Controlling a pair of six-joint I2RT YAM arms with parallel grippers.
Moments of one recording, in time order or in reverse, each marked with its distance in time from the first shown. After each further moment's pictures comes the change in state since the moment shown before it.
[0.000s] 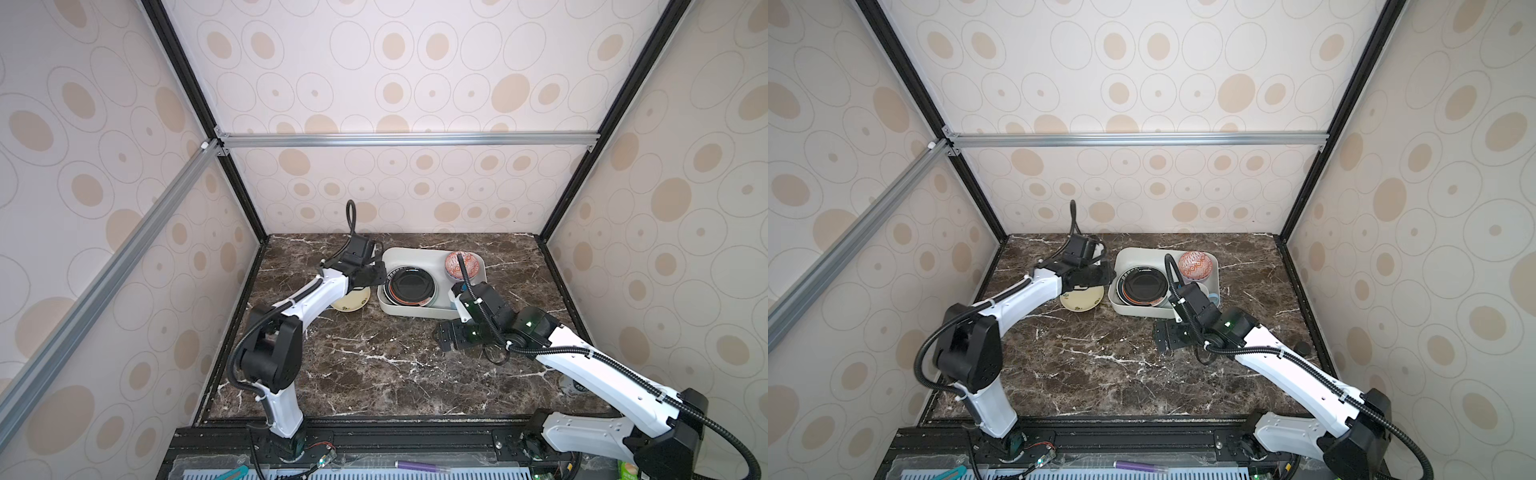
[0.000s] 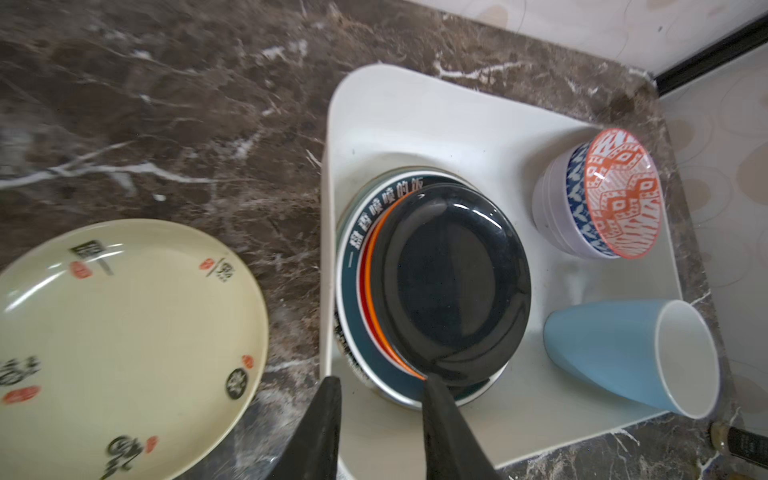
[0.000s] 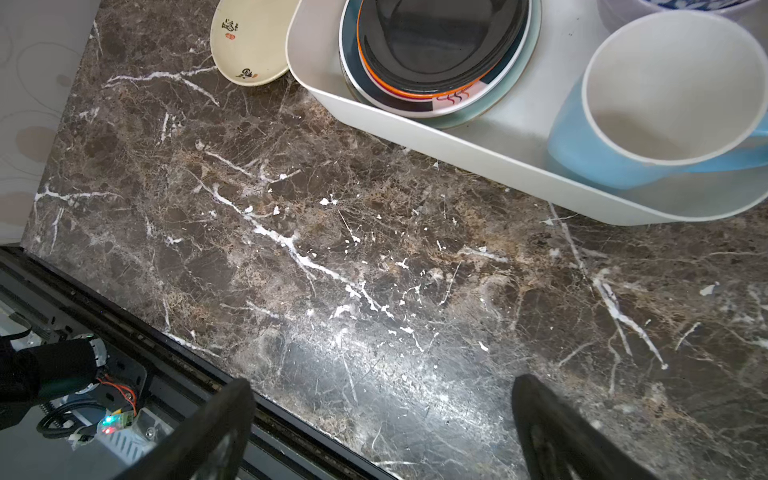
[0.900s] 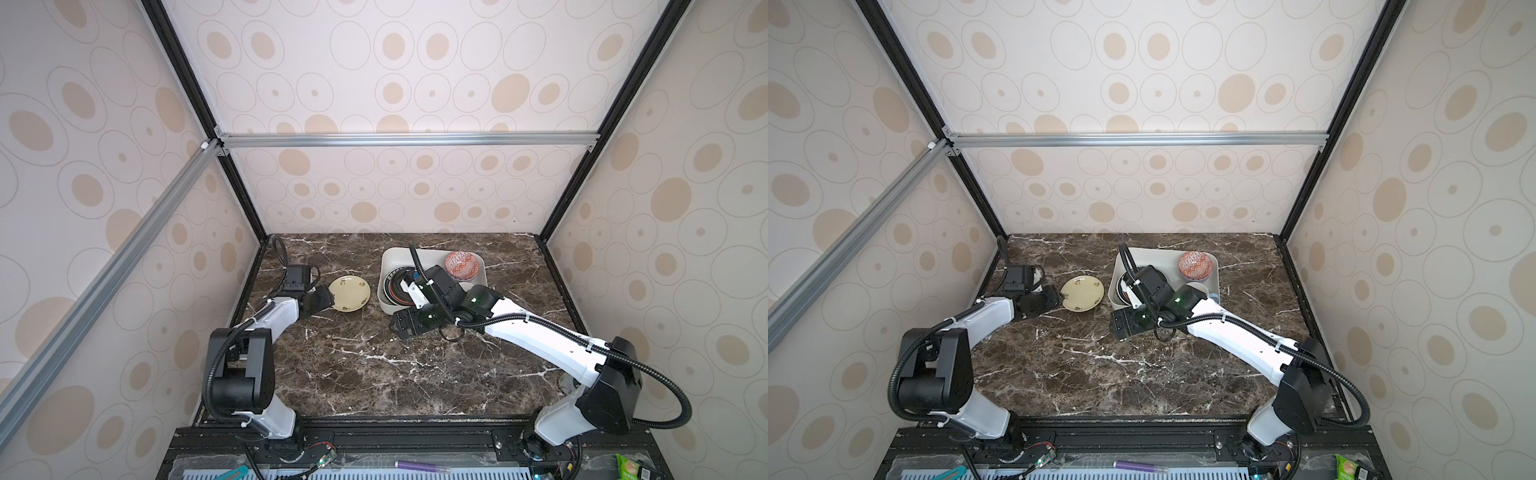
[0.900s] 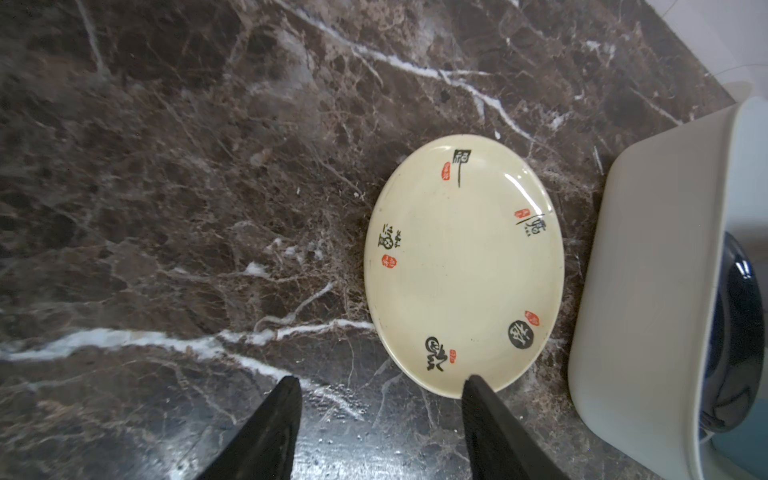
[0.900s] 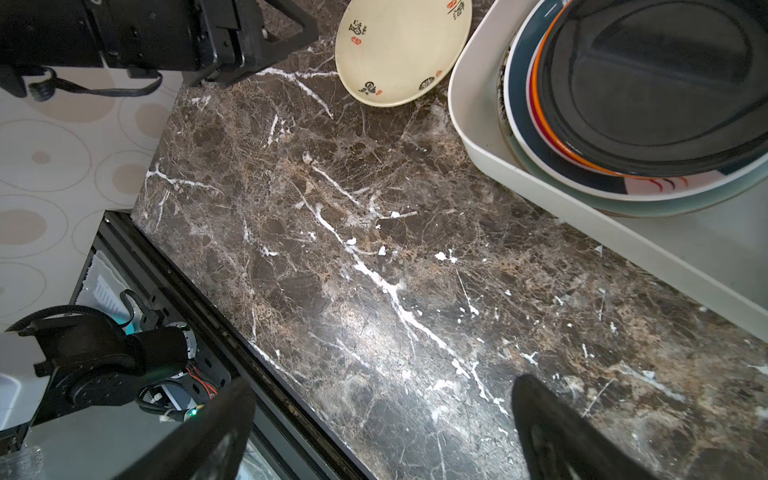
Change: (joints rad) left arm 0.360 -0.103 -0.406 0.152 0.080 -0.008; right arm 0.082 0.359 0.257 0.136 -0.160 -0.033
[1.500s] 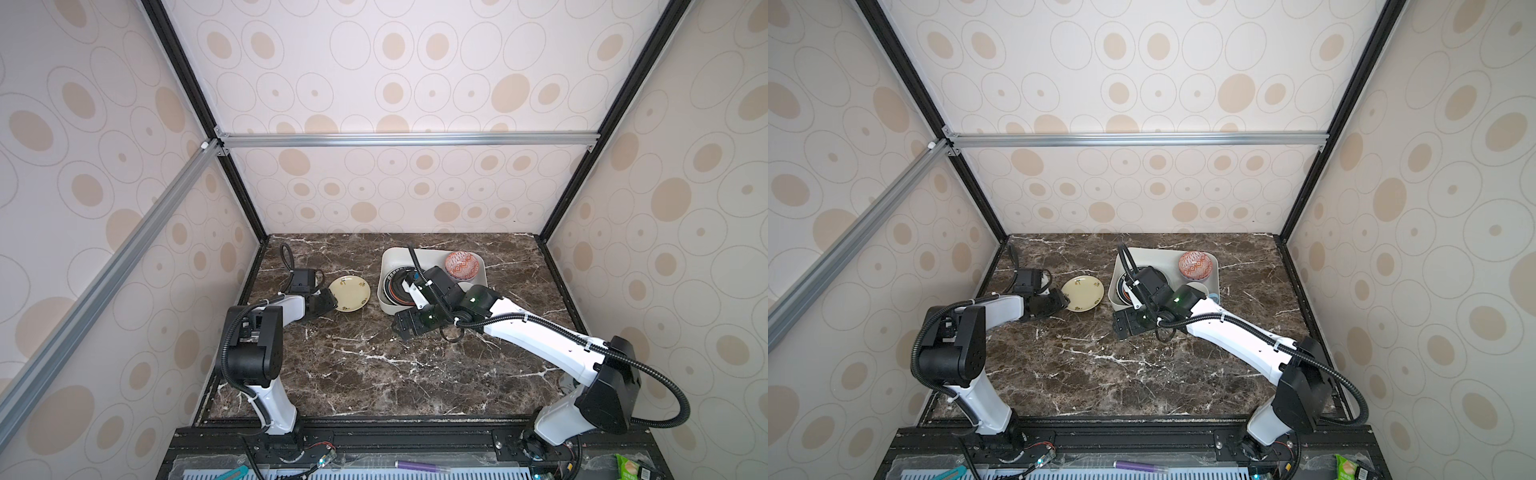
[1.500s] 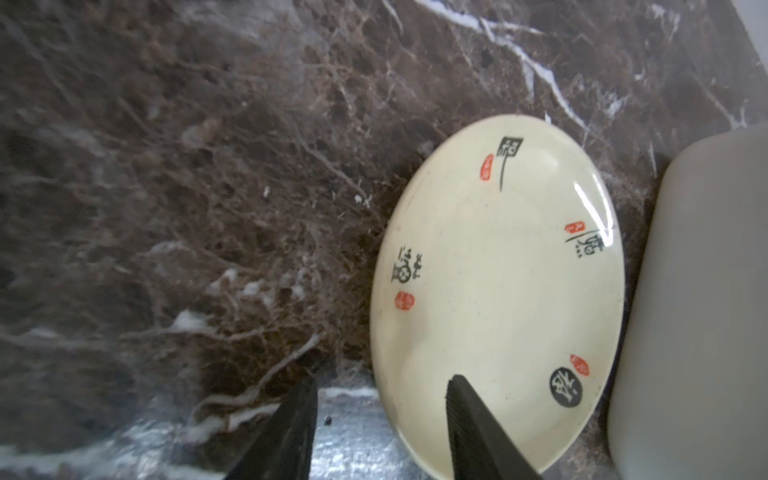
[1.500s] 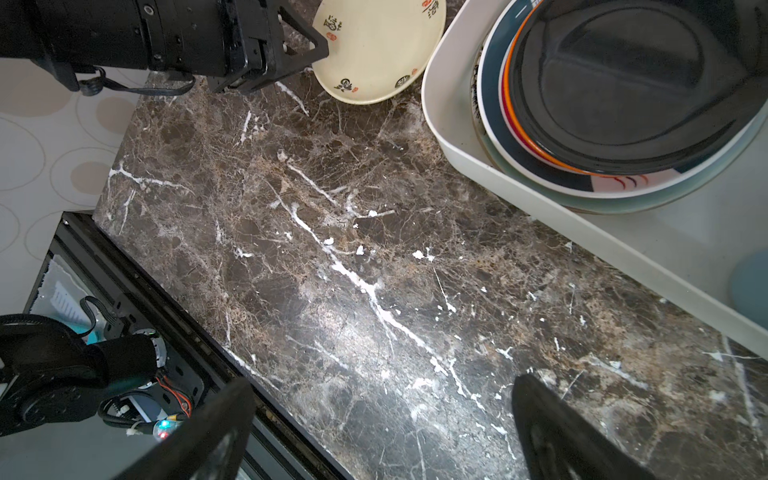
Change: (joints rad) left arm 0.000 0.169 0.019 0.132 0.050 -0.048; right arm 0.000 0.003 0.000 -0.021 0.061 -0.016
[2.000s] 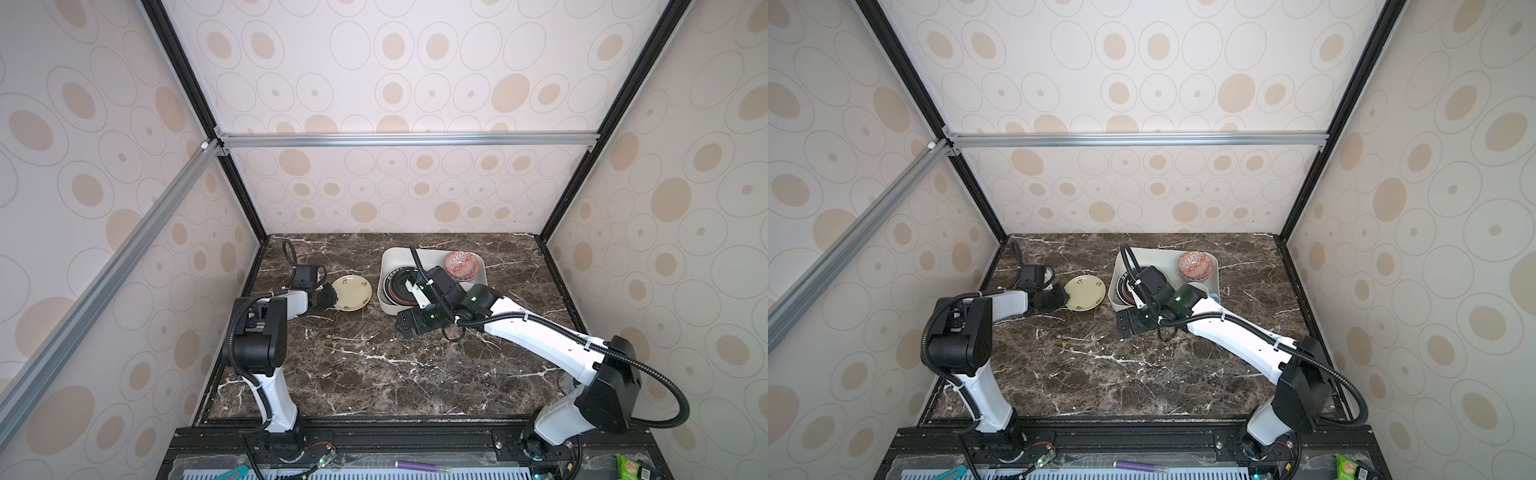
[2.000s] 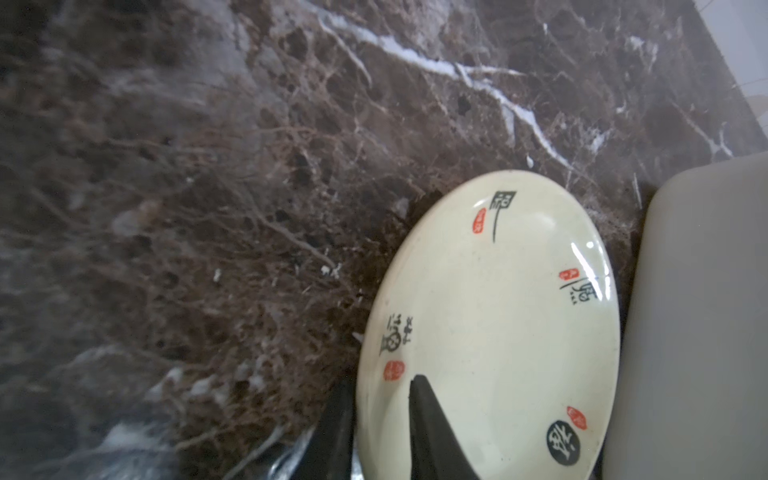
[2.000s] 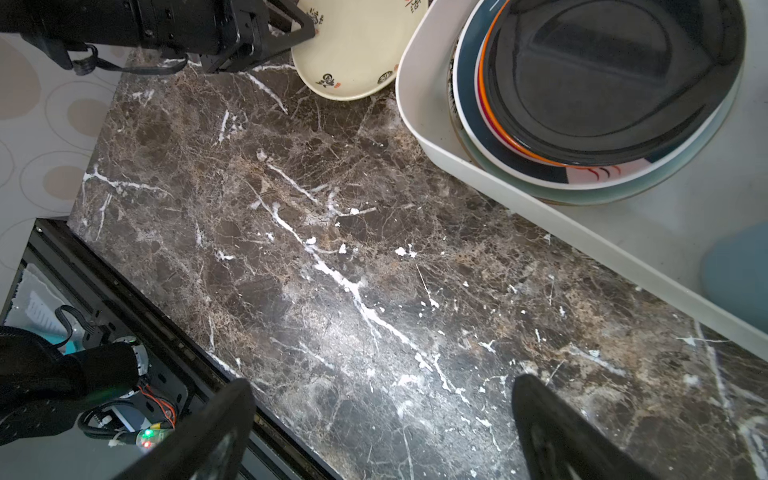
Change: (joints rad) left arm -0.011 0.089 0.066 0.053 0.018 -0.002; right arm -0.019 0.000 -0.010 -0.019 0.015 0.000
